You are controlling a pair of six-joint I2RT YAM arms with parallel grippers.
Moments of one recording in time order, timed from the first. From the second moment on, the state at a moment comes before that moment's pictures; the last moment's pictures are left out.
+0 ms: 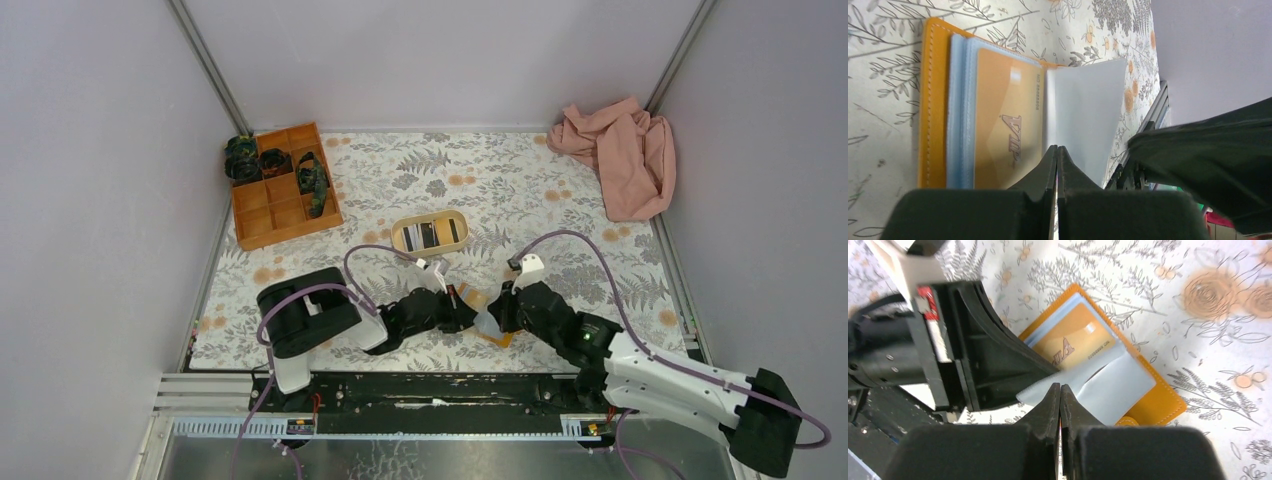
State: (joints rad) left arm -1.07 1.84 0.48 0.99 -0.02 -1.09; right arm 0.95 0.78 0.33 -0.18 0.23 0.59
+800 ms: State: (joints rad) left arm -1.17 1.94 0.60 0.95 -0.03 -1.09; right arm 0.95 0.76 0.33 -0.27 0.30 0.62
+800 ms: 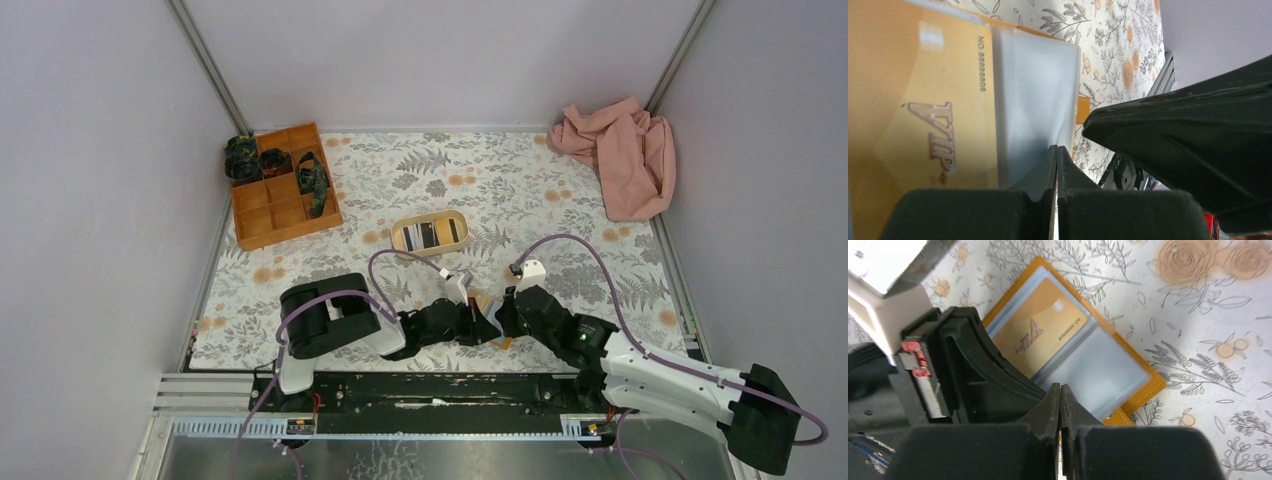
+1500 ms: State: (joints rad) left arm -1.09 2.05 0.76 0.93 0.01 -1.05; right arm 0.94 0.68 0.28 -0.31 0.36 0.67
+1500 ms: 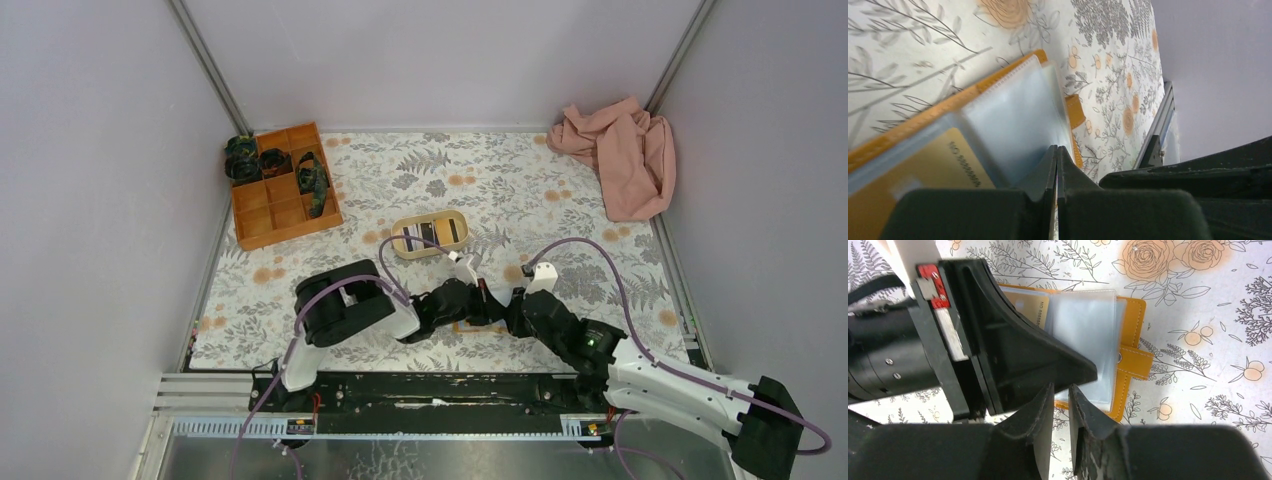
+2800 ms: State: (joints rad) left arm -1.11 1.66 0.40 0.75 -0.23 -1.01; right arm 0.76 0.99 0.24 0.10 0.06 0.66
